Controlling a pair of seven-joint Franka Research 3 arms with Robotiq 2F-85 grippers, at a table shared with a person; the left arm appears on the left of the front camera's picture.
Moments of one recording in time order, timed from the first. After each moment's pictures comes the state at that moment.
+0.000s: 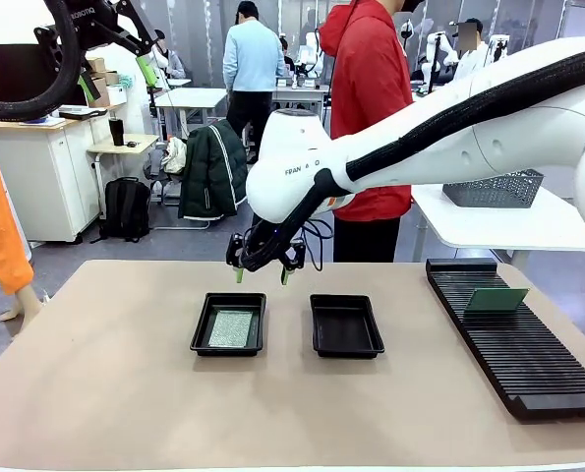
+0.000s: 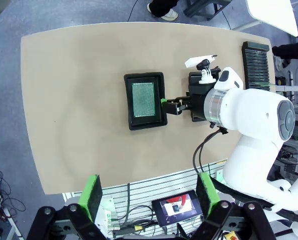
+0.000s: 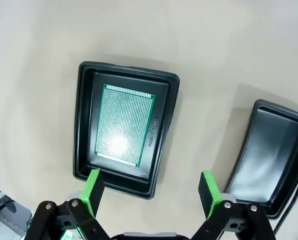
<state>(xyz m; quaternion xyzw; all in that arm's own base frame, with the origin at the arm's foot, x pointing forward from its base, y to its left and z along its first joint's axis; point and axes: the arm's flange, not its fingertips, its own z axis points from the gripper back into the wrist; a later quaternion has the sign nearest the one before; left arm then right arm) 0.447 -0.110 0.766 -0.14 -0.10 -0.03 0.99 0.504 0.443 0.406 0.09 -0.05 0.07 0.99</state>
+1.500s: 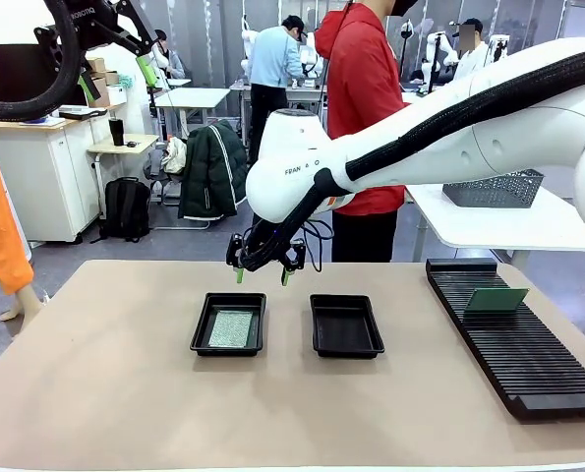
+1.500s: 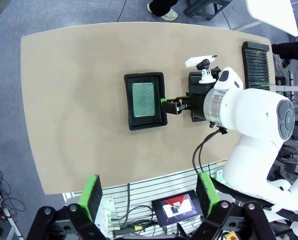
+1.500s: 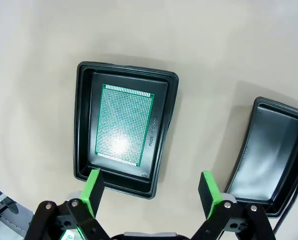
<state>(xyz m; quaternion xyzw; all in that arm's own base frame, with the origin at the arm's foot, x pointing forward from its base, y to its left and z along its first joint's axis) 0.447 -0.110 0.766 -0.14 -0.10 -0.03 0.99 0.504 0.443 0.406 0.09 -0.05 0.07 0.99</state>
